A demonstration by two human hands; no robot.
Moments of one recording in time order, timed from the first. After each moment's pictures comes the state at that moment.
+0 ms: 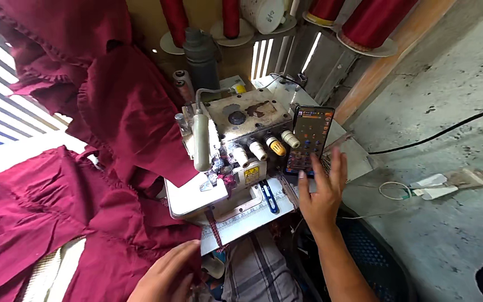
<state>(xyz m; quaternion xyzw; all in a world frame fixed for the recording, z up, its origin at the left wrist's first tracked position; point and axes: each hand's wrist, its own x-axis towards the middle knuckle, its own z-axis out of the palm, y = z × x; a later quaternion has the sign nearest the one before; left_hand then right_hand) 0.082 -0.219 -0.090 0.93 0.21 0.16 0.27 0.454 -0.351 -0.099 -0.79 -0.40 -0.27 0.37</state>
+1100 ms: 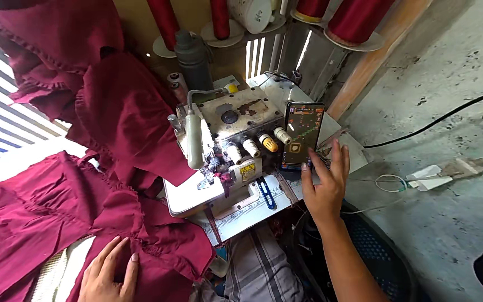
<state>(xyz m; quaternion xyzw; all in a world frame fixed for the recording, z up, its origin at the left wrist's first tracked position) 0.009 -0.174 -0.136 0.85 0.45 0.24 0.08 0.467 -0.358 -0.095 -0.80 -0.38 -0.27 0.37</state>
